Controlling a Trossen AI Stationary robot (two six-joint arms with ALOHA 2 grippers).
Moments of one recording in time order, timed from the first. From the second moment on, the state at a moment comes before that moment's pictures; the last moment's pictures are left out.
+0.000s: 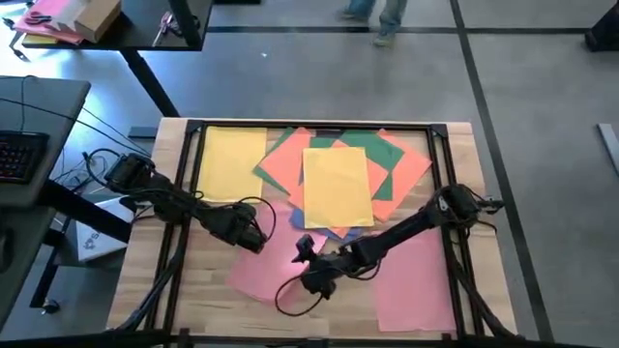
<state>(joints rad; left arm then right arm) -0.37 1.61 0.75 -0.75 -0.24 -1.44 0.43 2.05 1.38 -0.09 0.28 -0.44</state>
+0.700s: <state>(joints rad) -0.37 1.62 0.75 -0.74 -0.26 -1.44 0.40 2.15 1.38 -0.07 0.03 -0.47</state>
